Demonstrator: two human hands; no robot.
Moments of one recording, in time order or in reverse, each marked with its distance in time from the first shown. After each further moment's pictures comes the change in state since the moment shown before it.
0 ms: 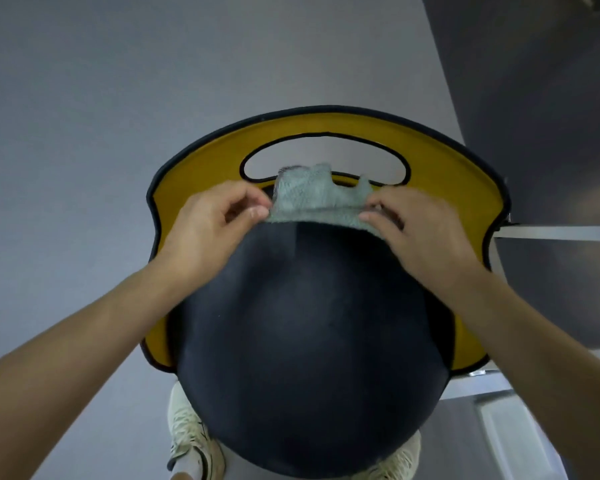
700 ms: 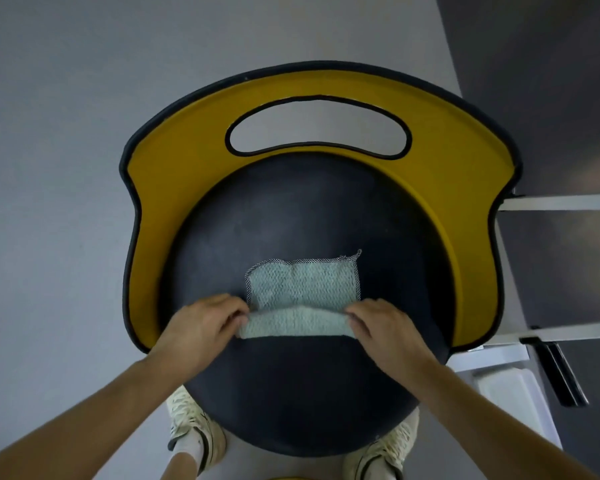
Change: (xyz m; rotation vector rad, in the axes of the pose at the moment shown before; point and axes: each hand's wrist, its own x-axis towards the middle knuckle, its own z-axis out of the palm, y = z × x) left_hand -0.130 -0.109 0.073 0.380 -0.323 -0.051; right_hand -0.153 0.023 0.123 0.020 -0.378 0.199
